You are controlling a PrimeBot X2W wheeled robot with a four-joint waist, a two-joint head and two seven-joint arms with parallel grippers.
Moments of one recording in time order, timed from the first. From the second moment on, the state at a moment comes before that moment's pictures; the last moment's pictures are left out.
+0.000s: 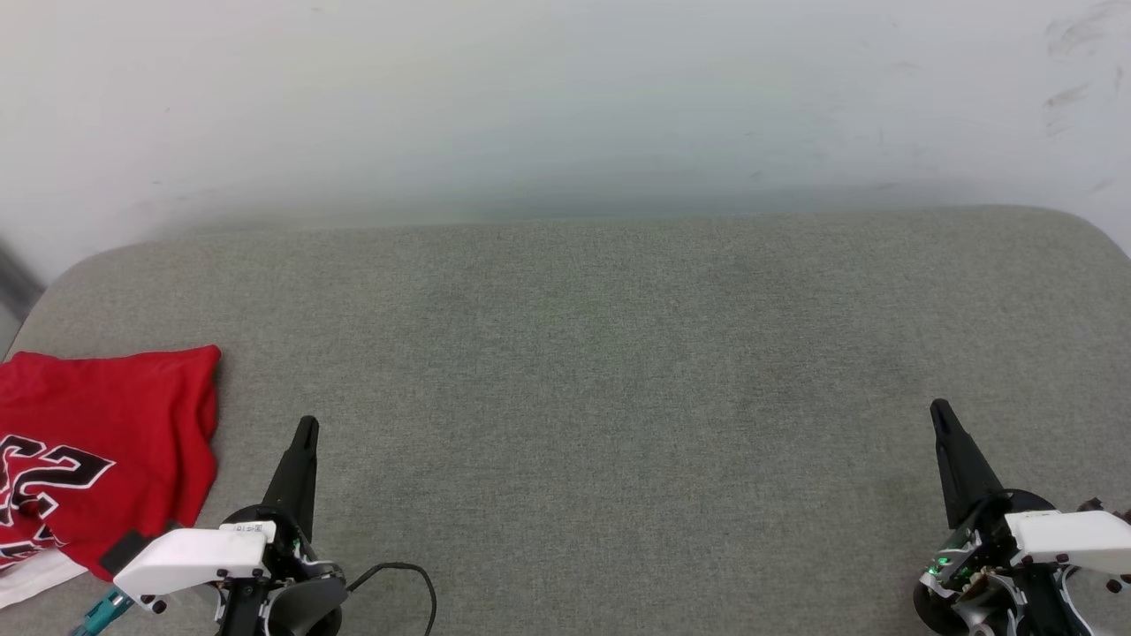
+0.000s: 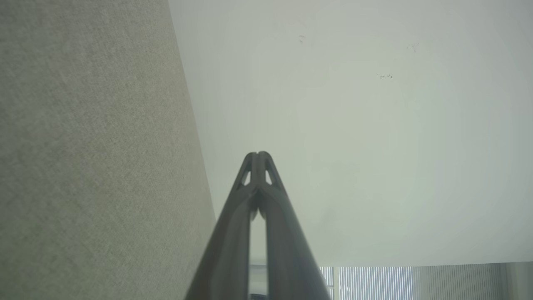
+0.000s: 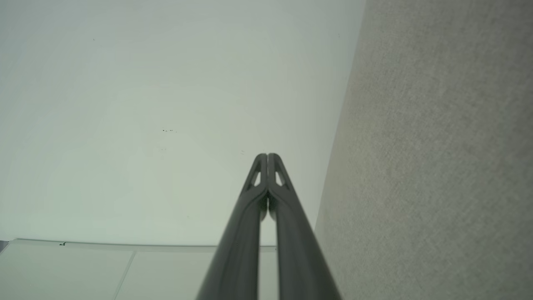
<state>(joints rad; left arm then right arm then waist) -0.11 0.05 0.11 0.25 -1.61 -0.13 0.11 -0.10 -0.05 -0.11 0.25 1.62 0.13 0.11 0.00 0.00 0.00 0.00</state>
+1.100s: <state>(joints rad) -0.08 0.05 0.01 0.19 -1.59 -0.13 0.03 -0.06 -0.05 -0.07 0.19 1.60 0.13 0.04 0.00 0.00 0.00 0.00</state>
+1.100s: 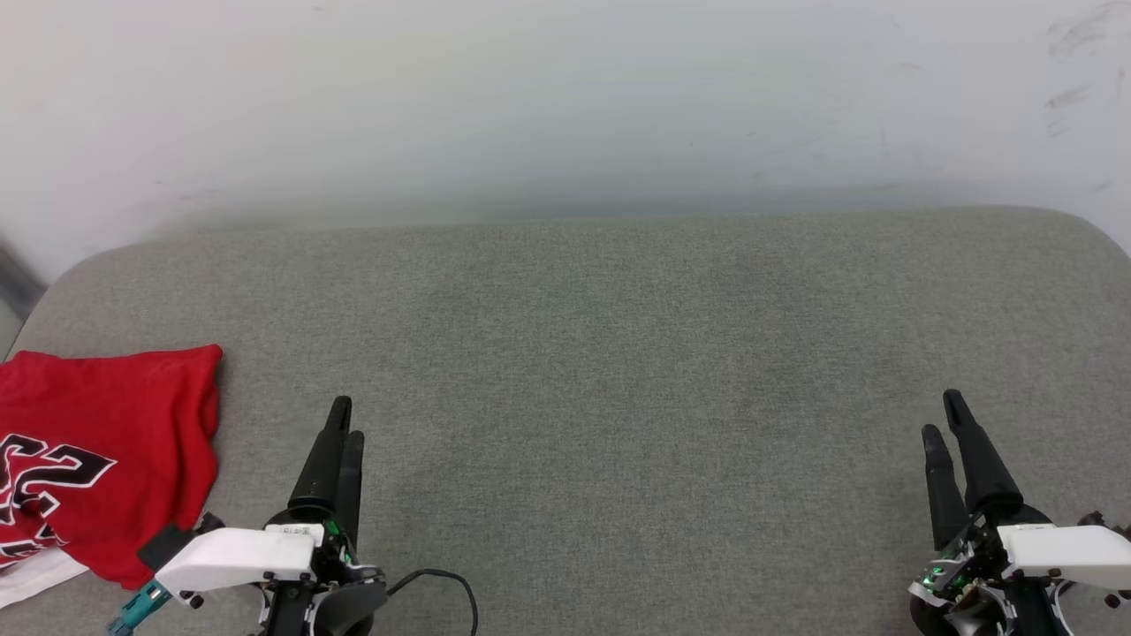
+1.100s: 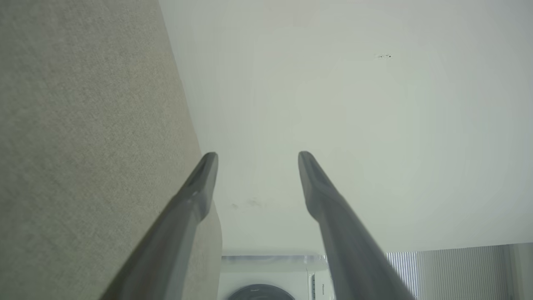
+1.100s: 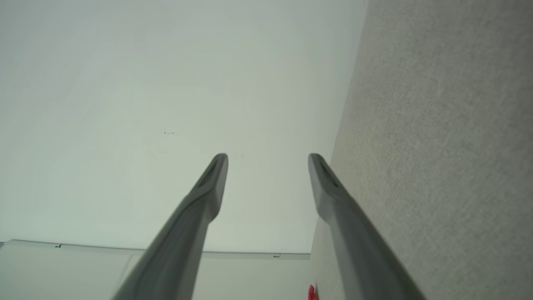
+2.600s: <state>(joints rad) -0.05 0.06 -0.06 0.11 -0.70 -0.13 -0.13 -0.03 -0.07 -0.03 0.09 0.70 0.13 -0.10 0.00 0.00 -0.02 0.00</state>
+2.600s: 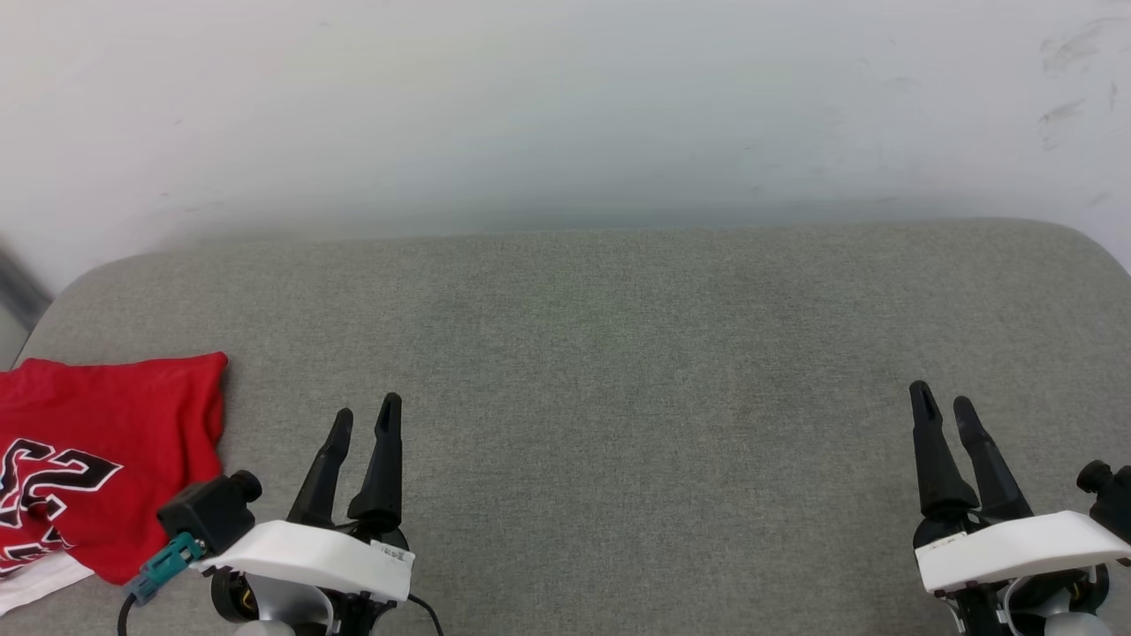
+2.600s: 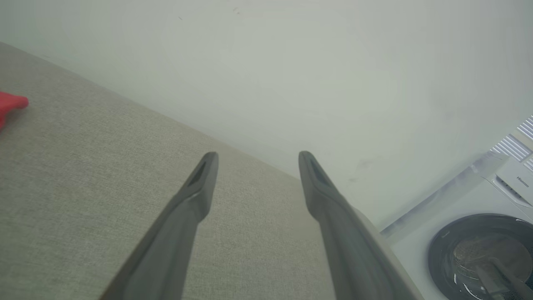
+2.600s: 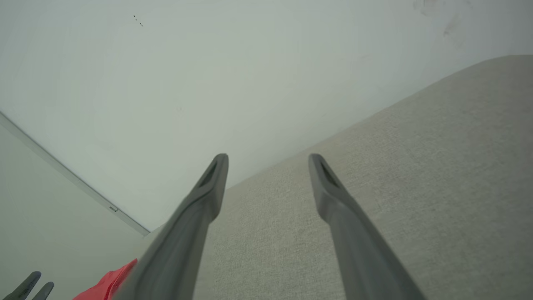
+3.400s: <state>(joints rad) -0.05 0.08 -0.05 0.11 -0.36 -0.12 -0.19 0.00 -0.06 -0.04 0.00 0.35 0.13 -0.05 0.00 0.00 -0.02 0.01</state>
